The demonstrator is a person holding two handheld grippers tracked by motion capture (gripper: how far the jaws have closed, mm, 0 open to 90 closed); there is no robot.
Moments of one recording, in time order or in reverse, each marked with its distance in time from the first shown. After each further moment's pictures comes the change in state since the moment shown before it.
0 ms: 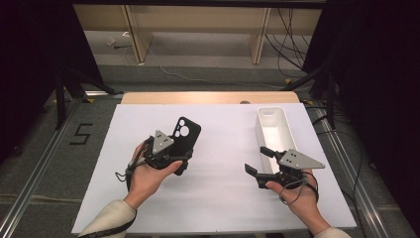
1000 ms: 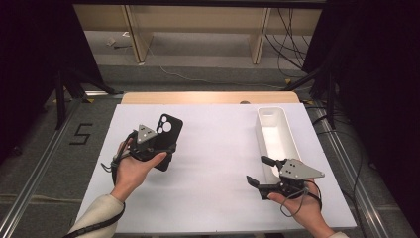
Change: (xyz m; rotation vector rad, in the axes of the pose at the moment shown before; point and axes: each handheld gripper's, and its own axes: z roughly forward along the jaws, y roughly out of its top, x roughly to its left) left arm 0.045 -0.005 -0.005 0.074 0.078 -0.066; right arm 0.007 -0.017 -0.011 0.063 0.030 -0.071
